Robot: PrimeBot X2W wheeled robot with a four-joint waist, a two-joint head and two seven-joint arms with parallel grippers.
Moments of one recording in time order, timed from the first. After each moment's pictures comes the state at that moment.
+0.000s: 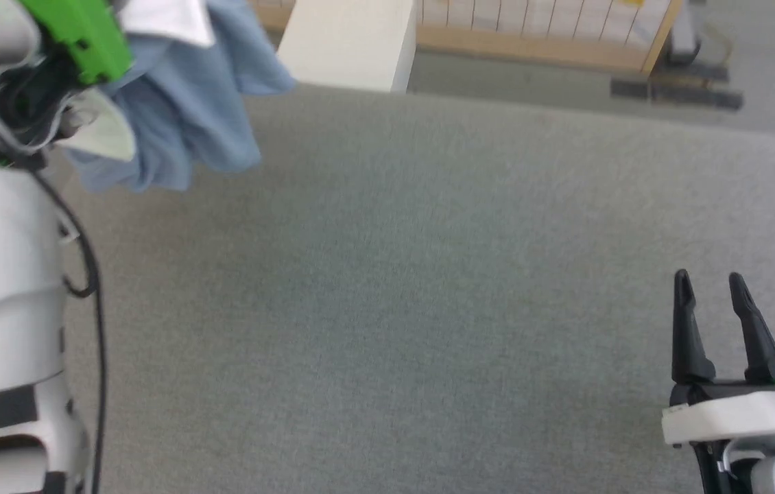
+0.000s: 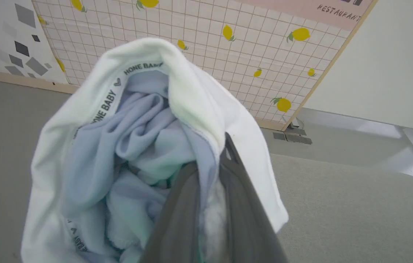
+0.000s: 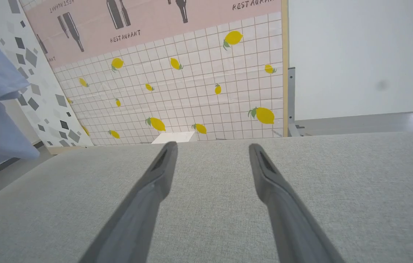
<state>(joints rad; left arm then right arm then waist) -0.96 0.30 -0.03 0.22 -0.54 -0.01 0.81 -0.02 -0.05 -0.12 0.06 0.22 0.13 -0.26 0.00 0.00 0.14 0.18</state>
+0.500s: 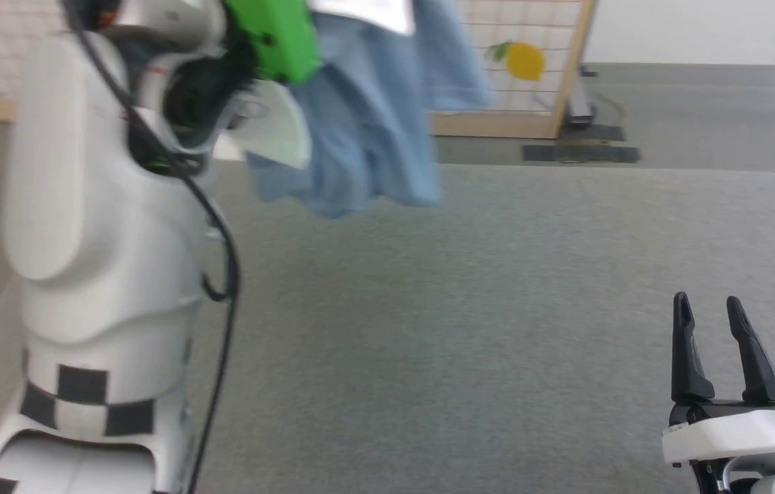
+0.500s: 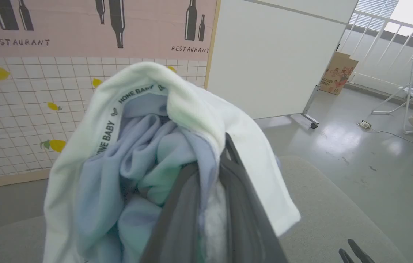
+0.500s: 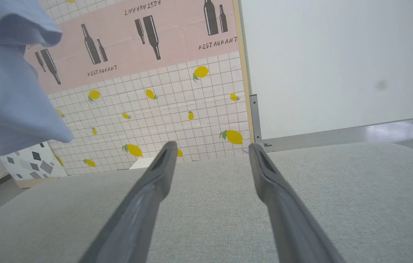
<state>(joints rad) -0.99 0.10 -0.18 0.06 -0.59 0.03 0.86 0.02 -0.05 -0.12 0.07 0.25 0.13 -0.26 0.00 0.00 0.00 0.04</state>
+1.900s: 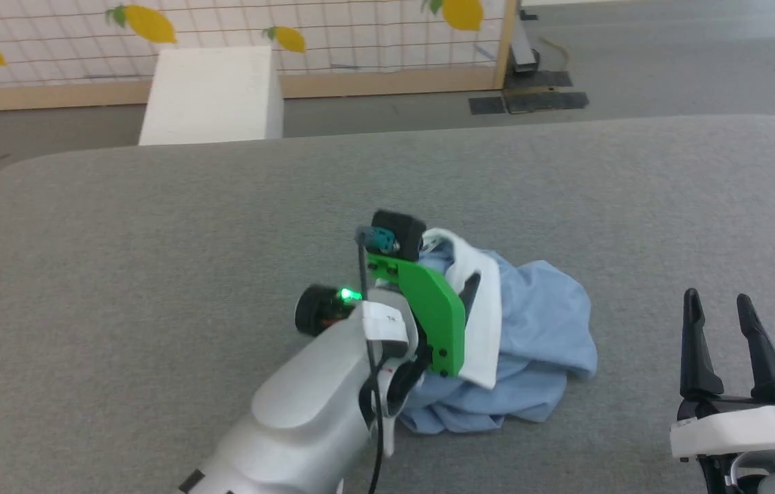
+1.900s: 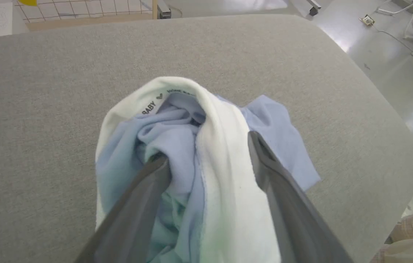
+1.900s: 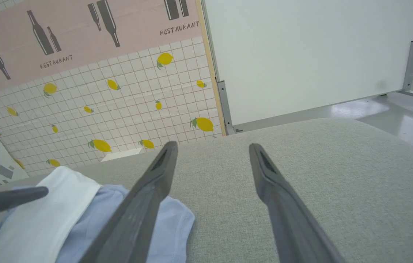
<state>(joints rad) -0.65 0.05 -0.82 0.50 -0.80 0.17 0.25 0.01 -0.05 -0.14 0.08 0.26 0.13 -0.26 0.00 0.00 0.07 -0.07</state>
